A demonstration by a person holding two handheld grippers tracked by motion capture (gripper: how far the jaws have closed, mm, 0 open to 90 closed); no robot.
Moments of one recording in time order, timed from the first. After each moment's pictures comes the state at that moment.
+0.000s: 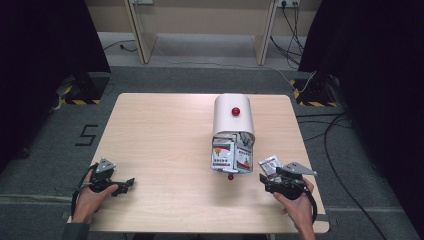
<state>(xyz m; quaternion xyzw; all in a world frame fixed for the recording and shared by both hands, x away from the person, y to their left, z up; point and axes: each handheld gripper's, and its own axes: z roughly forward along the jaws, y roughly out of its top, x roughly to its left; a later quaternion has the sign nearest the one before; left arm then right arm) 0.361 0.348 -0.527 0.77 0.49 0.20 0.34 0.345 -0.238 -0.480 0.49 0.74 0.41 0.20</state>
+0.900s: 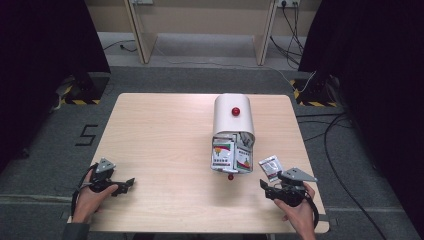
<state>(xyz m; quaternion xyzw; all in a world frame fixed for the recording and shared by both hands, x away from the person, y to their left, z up) 0.360 0.348 -0.527 0.77 0.50 0.20 0.34 0.328 -0.238 -0.483 0.49 0.75 0.40 0.21</state>
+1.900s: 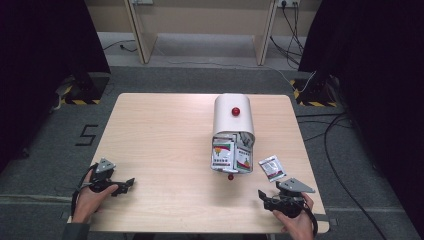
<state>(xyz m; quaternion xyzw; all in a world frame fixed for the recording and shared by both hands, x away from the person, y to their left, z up) 0.360 0.348 -0.527 0.77 0.50 0.20 0.34 0.306 -0.235 -0.501 0.48 0.76 0.39 0.20</state>
